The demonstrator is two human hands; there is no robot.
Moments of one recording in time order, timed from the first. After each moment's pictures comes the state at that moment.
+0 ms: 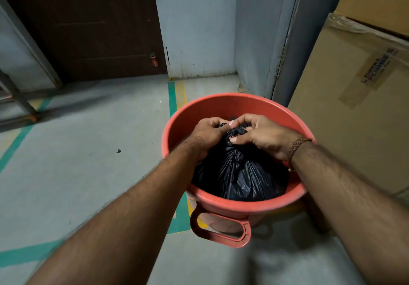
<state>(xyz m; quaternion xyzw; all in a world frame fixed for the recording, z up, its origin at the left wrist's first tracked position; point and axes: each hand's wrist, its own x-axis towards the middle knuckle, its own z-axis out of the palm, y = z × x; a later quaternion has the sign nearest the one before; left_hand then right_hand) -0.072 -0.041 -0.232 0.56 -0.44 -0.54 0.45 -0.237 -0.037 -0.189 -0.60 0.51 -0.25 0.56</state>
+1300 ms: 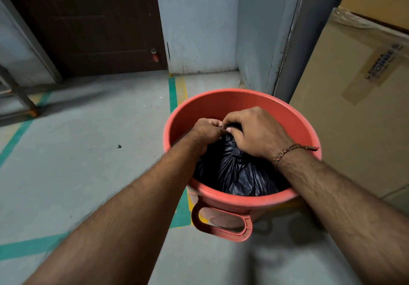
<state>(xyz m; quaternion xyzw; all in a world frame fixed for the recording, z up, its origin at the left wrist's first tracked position) -0.065 -0.037 -0.227 0.65 -0.44 -0.50 0.36 -0.220 -0.020 -0.185 -0.85 0.47 -0.22 0.06</state>
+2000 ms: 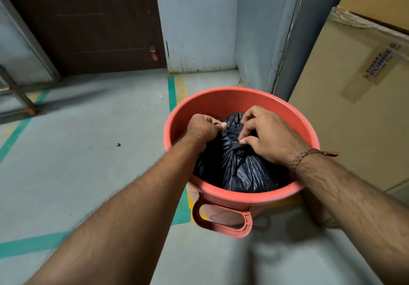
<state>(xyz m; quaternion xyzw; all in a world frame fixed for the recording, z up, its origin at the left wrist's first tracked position) -0.065 -0.043 -0.236 0.68 -0.39 -0.46 0.41 -0.251 -0.014 -0.192 -0.84 0.49 -0.19 0.11</state>
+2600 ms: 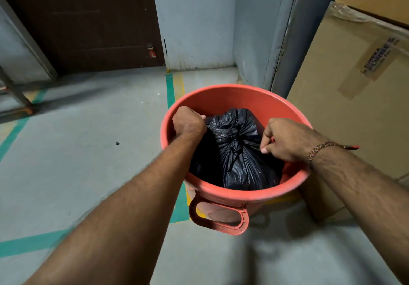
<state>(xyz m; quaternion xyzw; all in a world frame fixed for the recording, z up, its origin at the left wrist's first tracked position) -0.046 -0.055 -0.231 0.80 -0.34 -0.28 0.40 -0.285 -0.020 -0.188 -0.78 0.61 0.01 0.15</state>
